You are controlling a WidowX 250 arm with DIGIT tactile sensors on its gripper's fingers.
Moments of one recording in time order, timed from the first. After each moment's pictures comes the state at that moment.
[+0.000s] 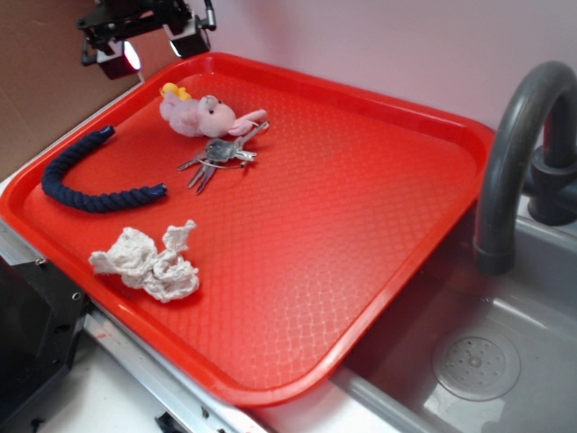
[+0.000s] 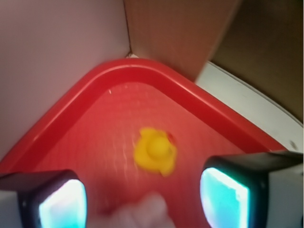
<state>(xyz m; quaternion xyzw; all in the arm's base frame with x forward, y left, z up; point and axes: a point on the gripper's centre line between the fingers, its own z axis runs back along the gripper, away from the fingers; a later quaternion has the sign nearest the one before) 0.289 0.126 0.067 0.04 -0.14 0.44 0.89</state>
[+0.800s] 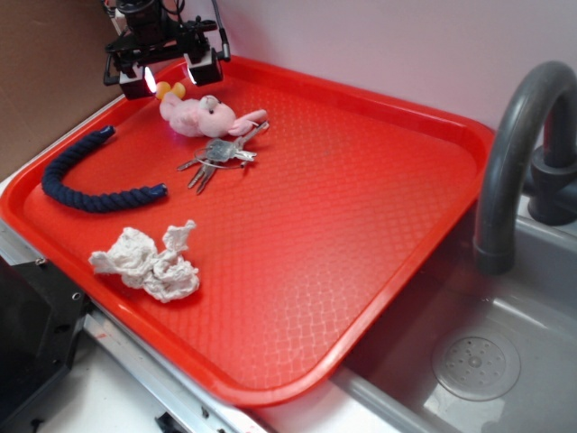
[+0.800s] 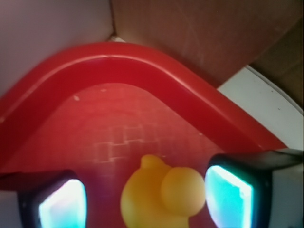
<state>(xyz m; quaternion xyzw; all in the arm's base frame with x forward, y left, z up) 0.295 0.142 0.024 0.04 -0.08 0.44 0.90</state>
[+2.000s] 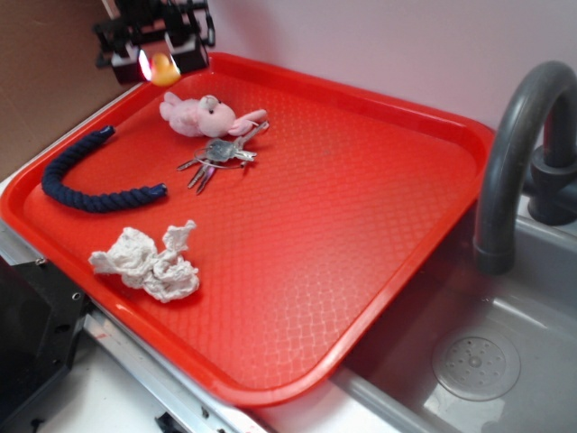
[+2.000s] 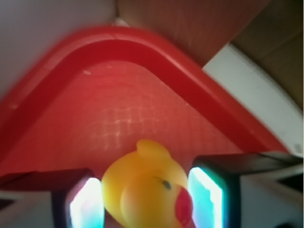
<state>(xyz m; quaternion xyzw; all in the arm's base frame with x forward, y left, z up) 0.289 0.121 0.080 0.03 -0.05 0.40 0.92</state>
